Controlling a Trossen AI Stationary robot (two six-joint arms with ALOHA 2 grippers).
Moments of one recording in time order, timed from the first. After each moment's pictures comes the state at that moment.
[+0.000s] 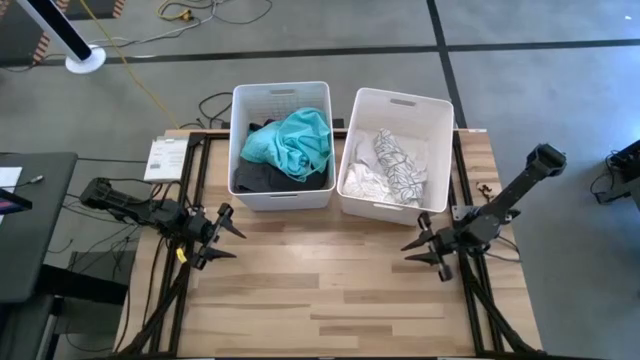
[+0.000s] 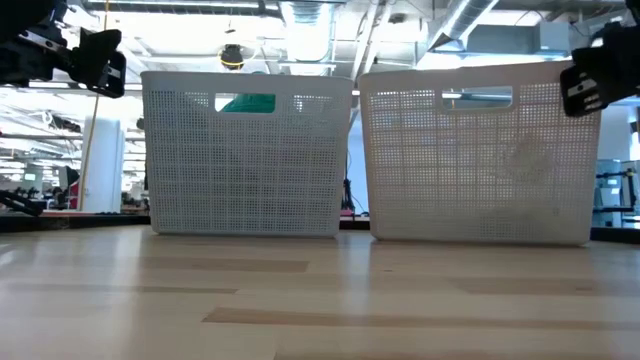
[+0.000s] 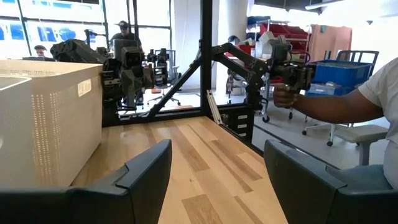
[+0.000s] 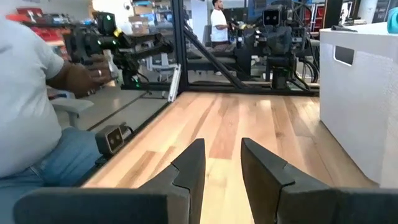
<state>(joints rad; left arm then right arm) -0.33 0.08 0.03 0.17 0.01 0.00 0.71 0.48 0.00 0.46 0.49 0.07</state>
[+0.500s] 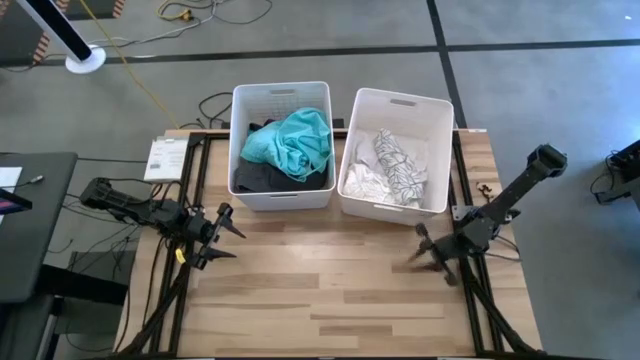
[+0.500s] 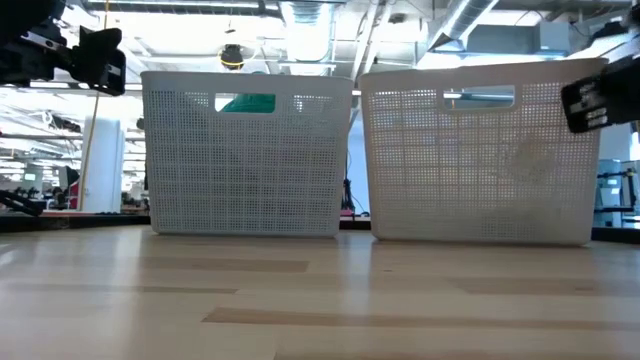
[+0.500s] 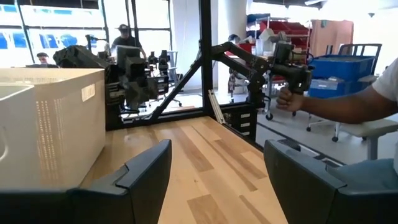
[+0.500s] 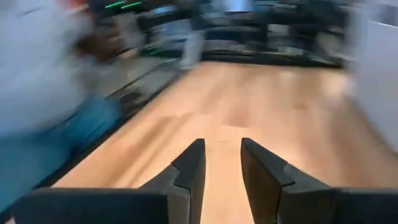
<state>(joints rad) -0.33 0.08 0.03 0.17 0.01 0.04 0.70 0.48 0.00 0.33 0.40 0.13</state>
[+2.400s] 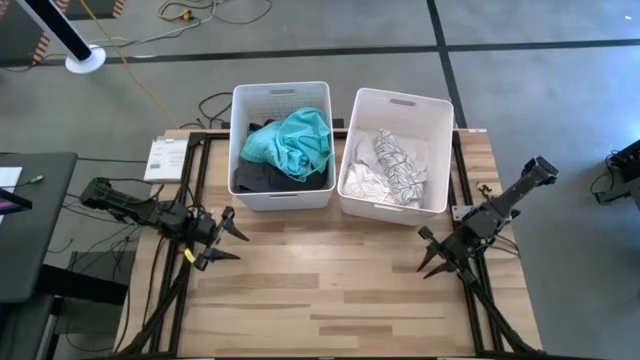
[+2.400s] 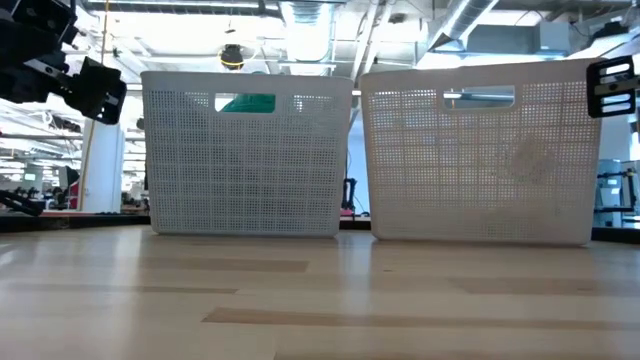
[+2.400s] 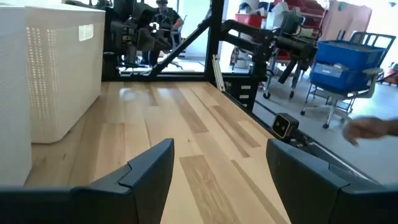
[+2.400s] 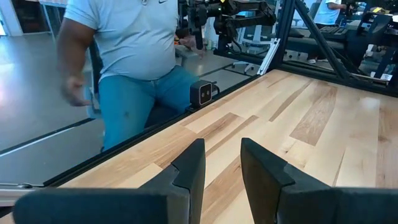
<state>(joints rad) -0.33 0.08 0.03 0.00 0.01 -0.09 0.64 0.16 0.00 0.02 -0.03 -0.05</state>
